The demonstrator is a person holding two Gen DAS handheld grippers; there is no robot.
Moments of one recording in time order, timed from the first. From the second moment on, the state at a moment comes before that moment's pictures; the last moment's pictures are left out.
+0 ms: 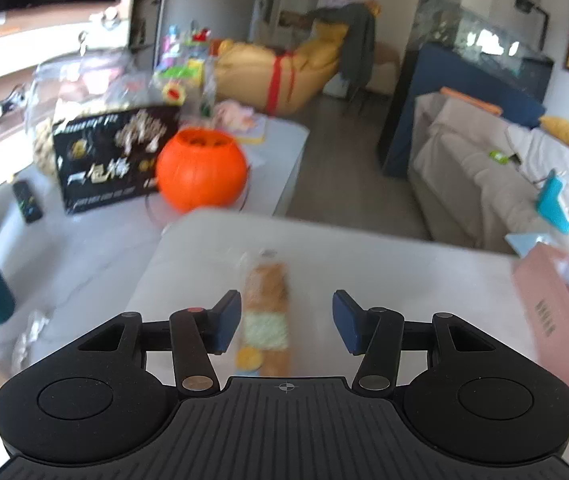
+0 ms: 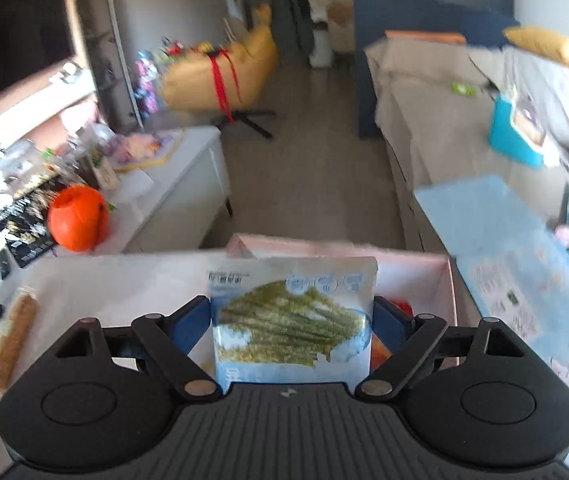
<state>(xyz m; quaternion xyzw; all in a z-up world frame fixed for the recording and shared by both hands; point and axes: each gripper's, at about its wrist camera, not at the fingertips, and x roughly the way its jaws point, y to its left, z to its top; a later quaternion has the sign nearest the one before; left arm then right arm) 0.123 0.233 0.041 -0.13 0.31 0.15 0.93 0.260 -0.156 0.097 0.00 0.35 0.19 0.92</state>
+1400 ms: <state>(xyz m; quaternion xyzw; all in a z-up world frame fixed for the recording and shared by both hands) 0.022 0.105 0.017 -0.14 0.37 -0.06 0.91 0.034 -0.164 0.017 -0.17 0.34 0.31 0.87</state>
